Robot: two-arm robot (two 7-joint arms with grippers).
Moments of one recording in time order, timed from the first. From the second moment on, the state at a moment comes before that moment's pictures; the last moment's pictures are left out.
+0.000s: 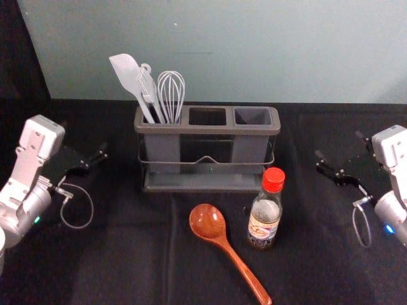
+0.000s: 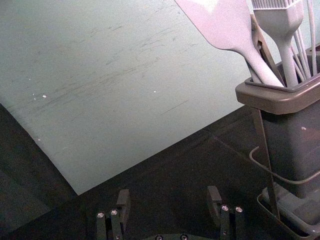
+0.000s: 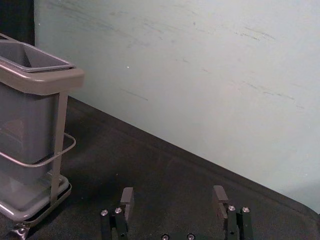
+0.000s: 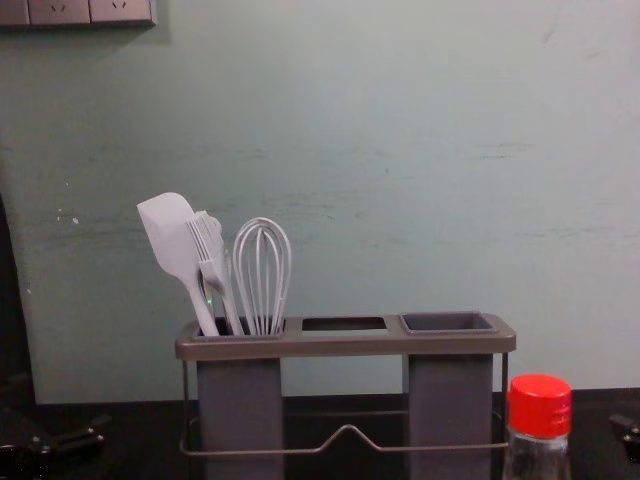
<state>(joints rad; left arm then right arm) -0.20 0.60 0.45 -1.41 -0.25 -0.12 0.03 0.20 0.60 -0.45 -1.41 0.25 -0.12 -0.03</state>
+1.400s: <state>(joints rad) -0.20 0.60 0.45 -1.41 -0.25 -0.12 0.03 0.20 0.60 -0.45 -1.41 0.25 -0.12 -0.03</state>
